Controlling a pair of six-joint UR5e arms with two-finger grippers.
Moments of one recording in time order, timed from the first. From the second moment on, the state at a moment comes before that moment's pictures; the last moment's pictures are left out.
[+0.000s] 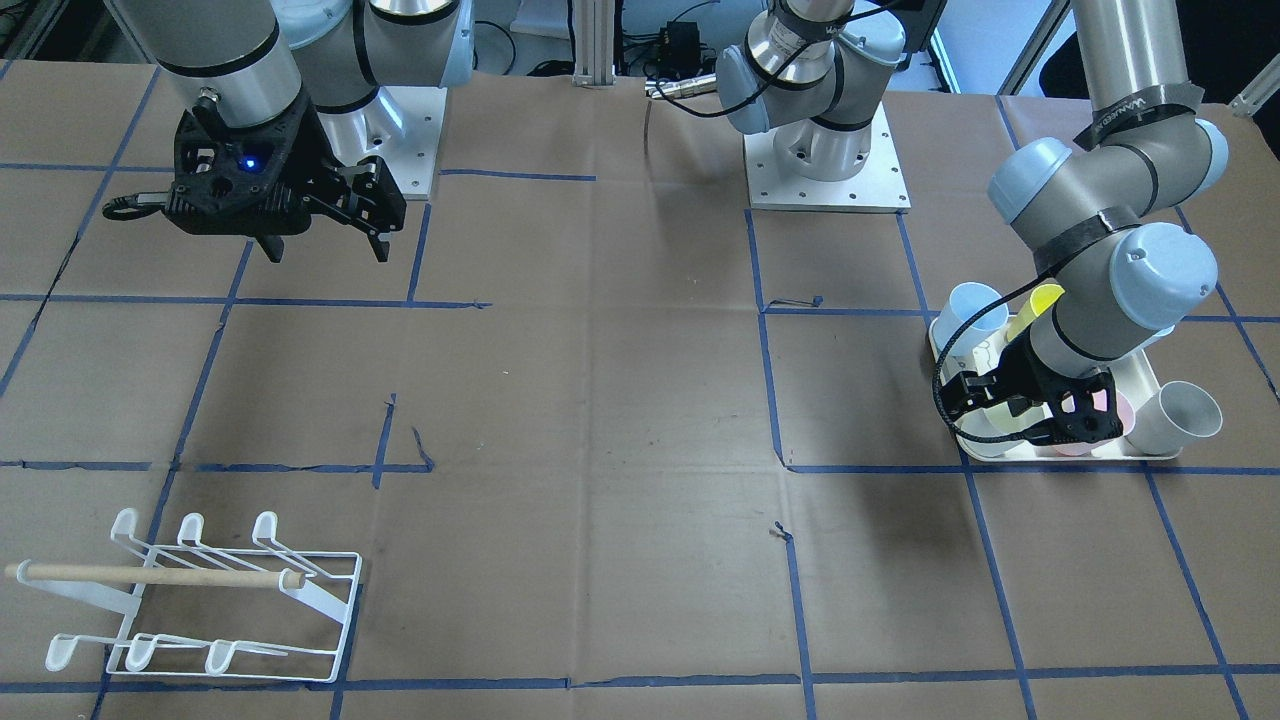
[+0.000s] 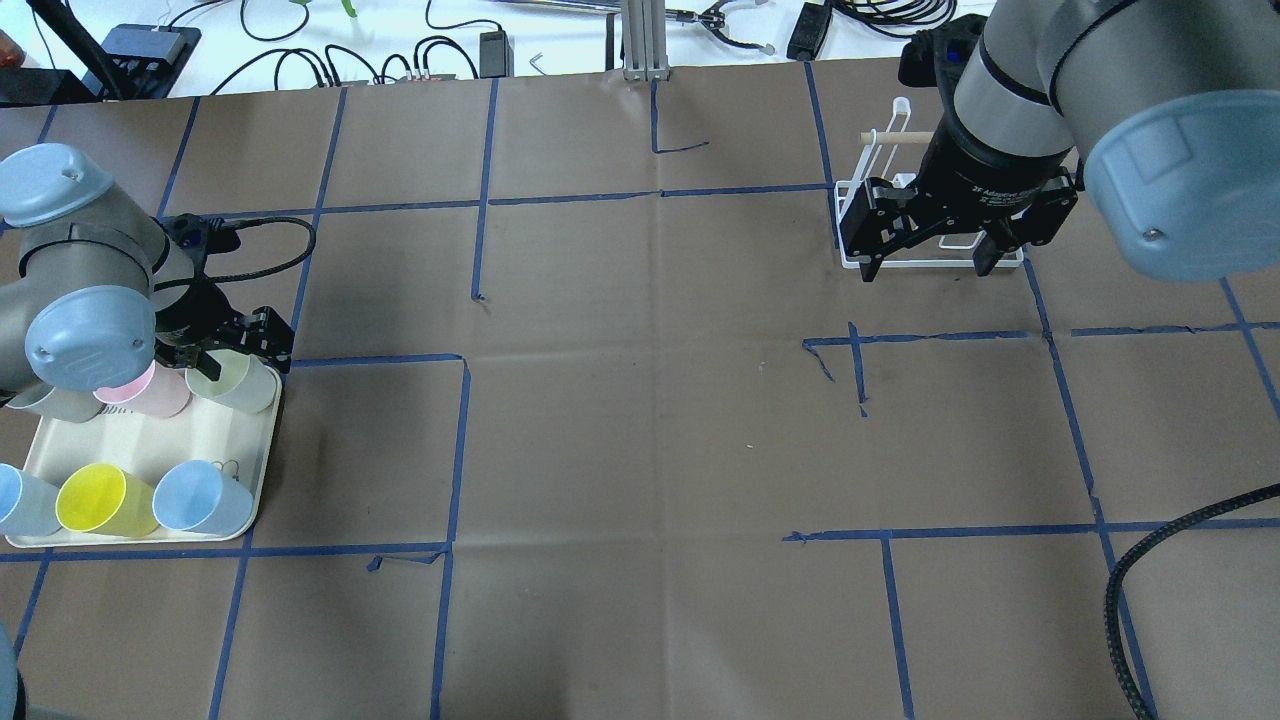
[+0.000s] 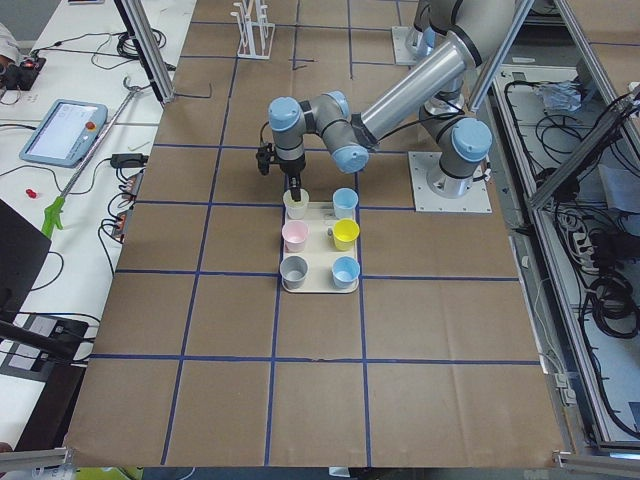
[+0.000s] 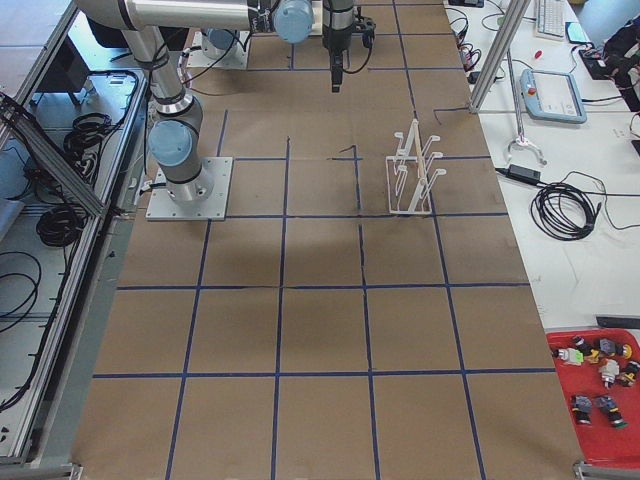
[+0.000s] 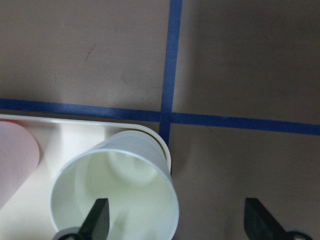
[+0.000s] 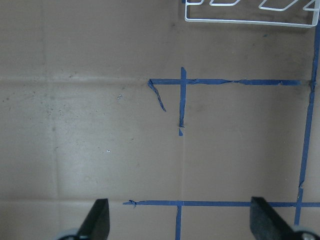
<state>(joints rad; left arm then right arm) -1.15 -1.82 -1.96 -0.99 1.62 0.33 1.60 -1.62 1.68 -1.64 -1.56 0.01</state>
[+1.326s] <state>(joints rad) -1.15 -1.77 -1.93 -1.03 1.69 0.33 1.60 -1.61 1.68 -1.65 -1.55 0.01</state>
